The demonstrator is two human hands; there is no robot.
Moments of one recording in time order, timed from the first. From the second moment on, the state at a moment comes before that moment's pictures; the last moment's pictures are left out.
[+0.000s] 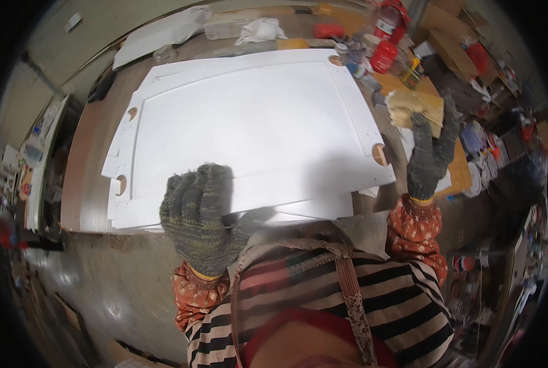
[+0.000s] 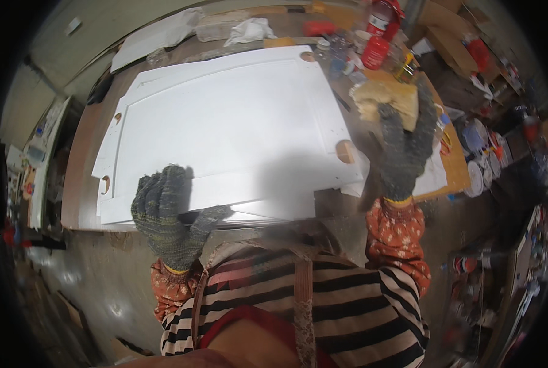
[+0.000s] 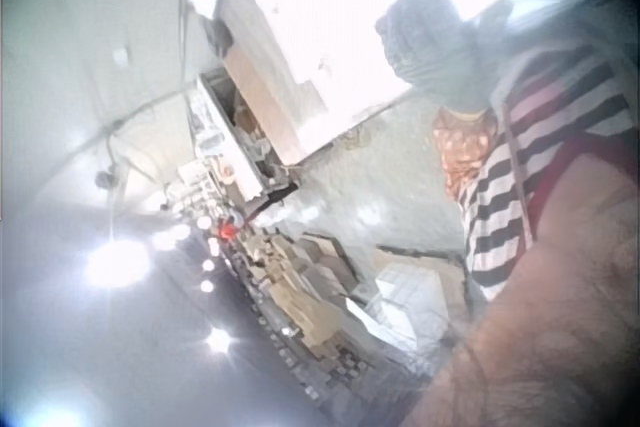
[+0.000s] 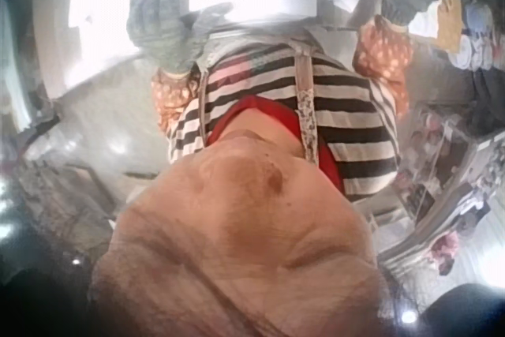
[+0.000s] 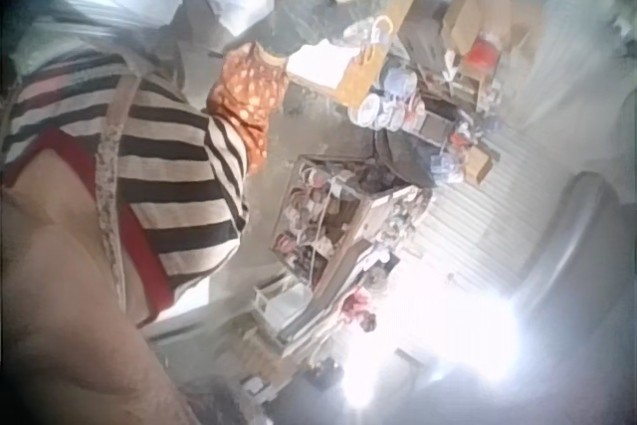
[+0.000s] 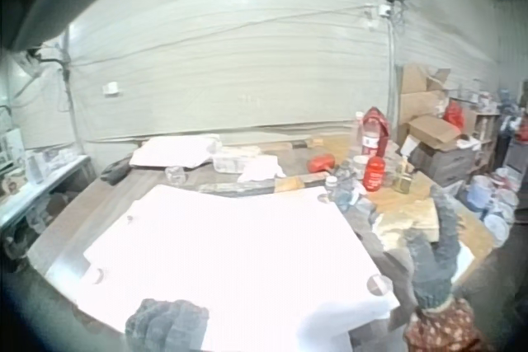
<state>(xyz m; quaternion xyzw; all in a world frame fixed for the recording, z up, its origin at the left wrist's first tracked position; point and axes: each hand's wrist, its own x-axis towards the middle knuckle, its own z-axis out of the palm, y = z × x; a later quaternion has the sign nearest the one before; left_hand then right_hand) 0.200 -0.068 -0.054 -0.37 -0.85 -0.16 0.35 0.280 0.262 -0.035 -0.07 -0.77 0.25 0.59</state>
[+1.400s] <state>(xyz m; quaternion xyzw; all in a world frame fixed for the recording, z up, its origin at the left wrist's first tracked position) 0.215 -0.049 -0.049 -0.33 -0.86 -0.14 0.36 0.241 0.298 -0.055 -0.10 -0.66 0.30 0.68</state>
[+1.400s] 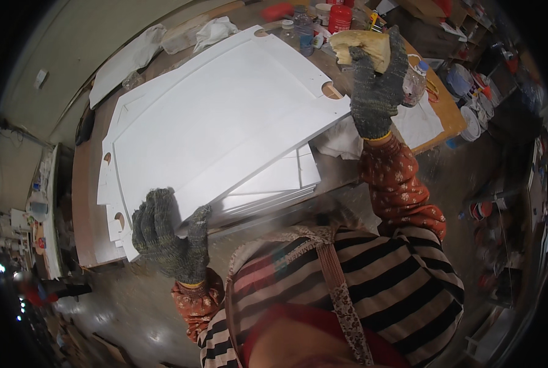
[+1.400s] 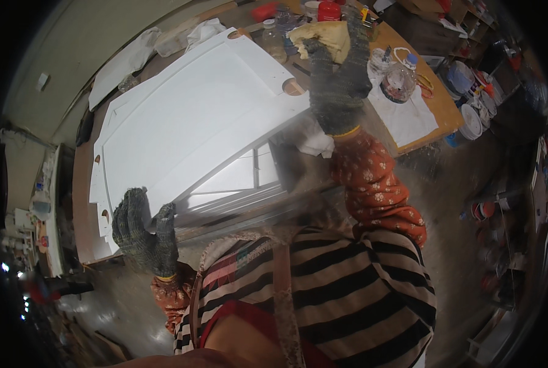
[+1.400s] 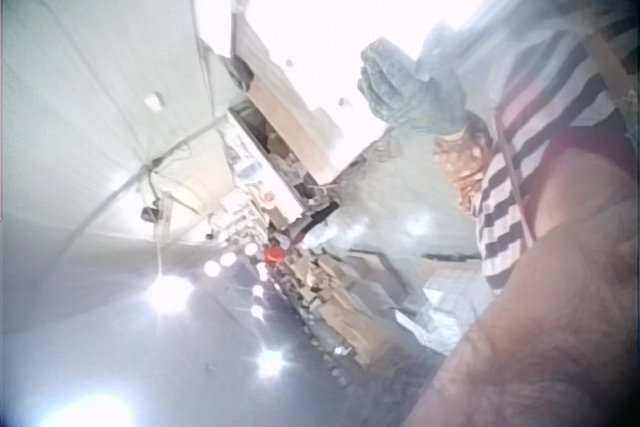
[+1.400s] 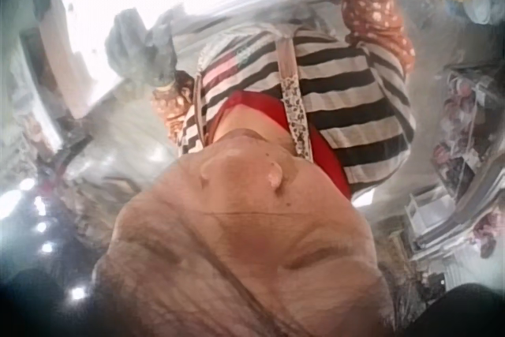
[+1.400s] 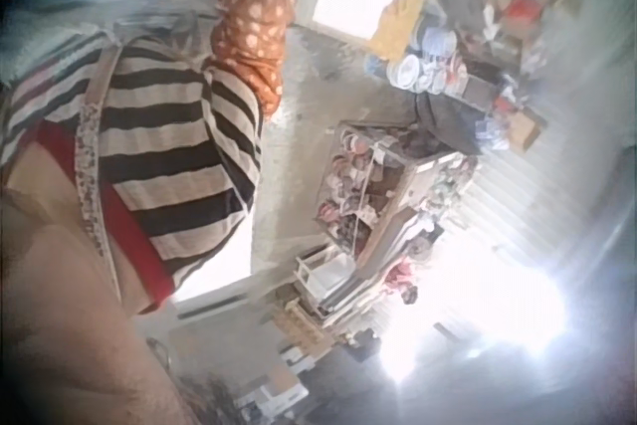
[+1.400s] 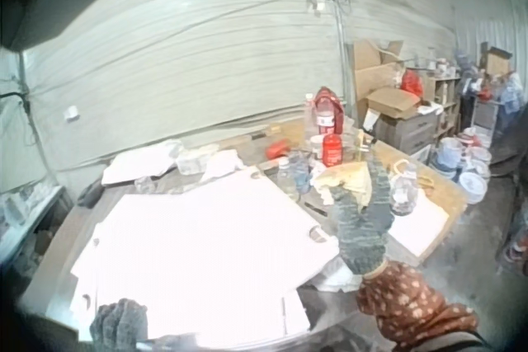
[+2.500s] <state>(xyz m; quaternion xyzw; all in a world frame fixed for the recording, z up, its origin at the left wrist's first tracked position) 0.261 -0.162 -0.114 -0.05 -0.67 -0.73 0.14 0.210 0.357 -0.054 -0.08 -0.70 0.22 0.68</state>
